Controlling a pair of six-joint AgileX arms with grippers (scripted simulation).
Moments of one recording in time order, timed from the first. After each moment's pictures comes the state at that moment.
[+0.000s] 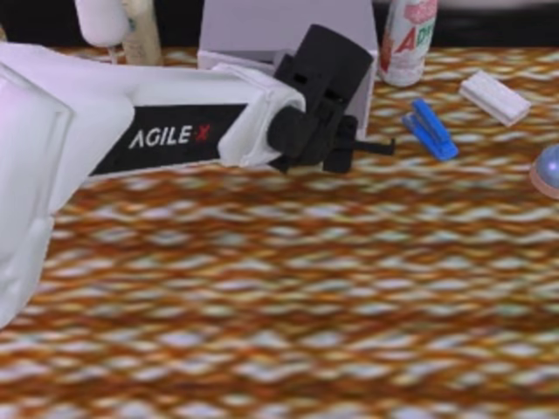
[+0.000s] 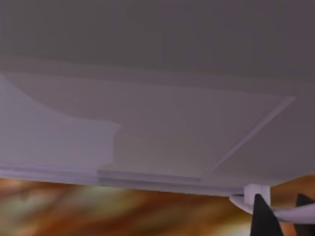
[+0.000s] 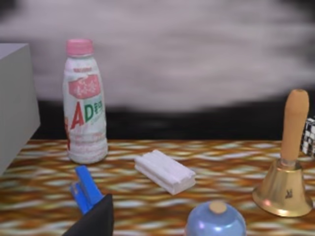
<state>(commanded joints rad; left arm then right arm) -0.69 2.14 1.52 -0.27 -0.26 -0.35 0.00 0.00 0.00 0.00 0.00 0.00</state>
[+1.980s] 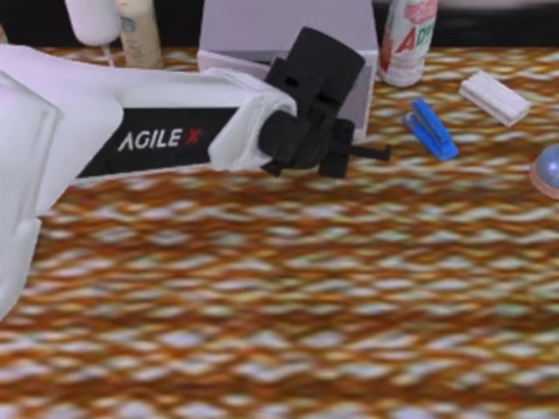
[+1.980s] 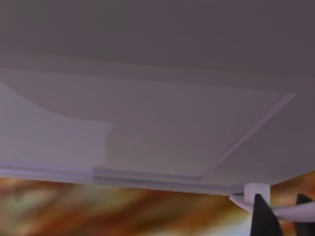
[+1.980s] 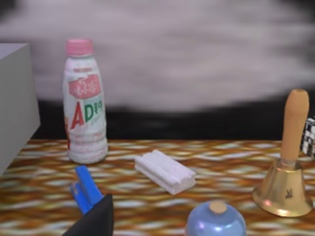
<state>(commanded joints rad) -0.69 2.11 1.47 -0.25 -0.23 -0.32 0.00 0.00 0.00 0.00 0.00 0.00</state>
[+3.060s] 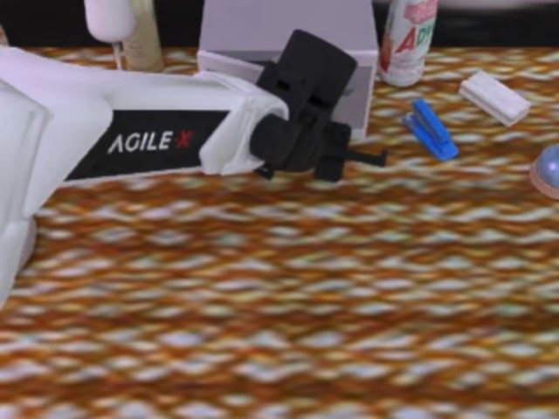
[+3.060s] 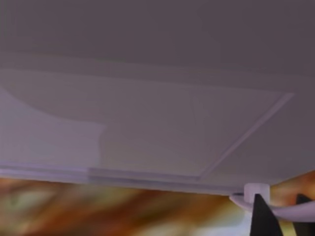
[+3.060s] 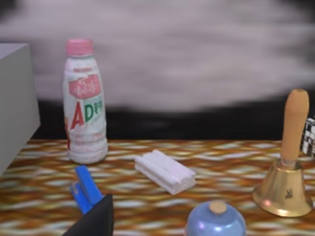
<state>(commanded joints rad) -0.68 2.09 1.43 -0.22 -0.20 -0.28 0.00 0.00 0.00 0.00 0.00 0.00</state>
